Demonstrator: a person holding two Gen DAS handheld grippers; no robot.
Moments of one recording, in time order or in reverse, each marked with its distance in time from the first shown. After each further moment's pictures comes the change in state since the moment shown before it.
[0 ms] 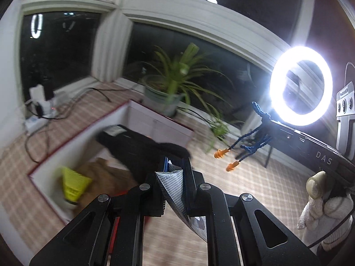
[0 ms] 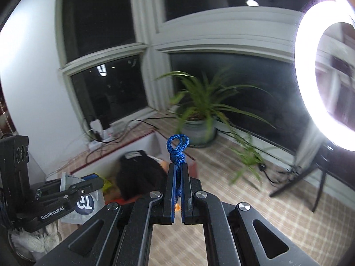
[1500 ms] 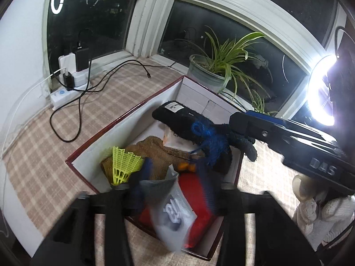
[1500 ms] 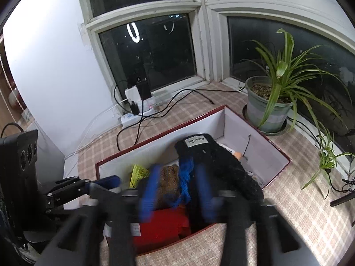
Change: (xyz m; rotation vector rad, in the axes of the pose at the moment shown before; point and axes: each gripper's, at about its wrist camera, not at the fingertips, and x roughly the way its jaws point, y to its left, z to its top) left arm 0.003 0.096 -0.009 -0.087 0.119 0.112; right arm 0.108 0.103 0.000 -0.067 0.185 0.177
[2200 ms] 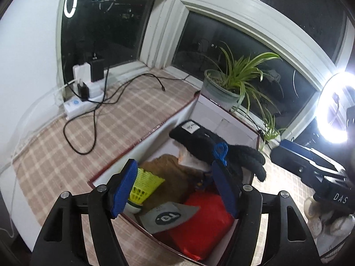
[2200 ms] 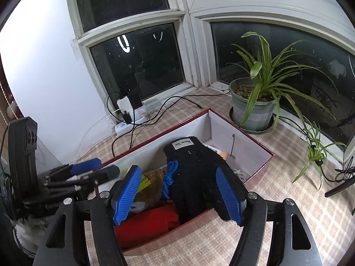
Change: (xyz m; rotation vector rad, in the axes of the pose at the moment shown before) left arm -0.007 0.015 0.020 -0.047 -0.051 0.056; right arm -0.023 -0.019 -0.006 0.063 -0.039 -0.026
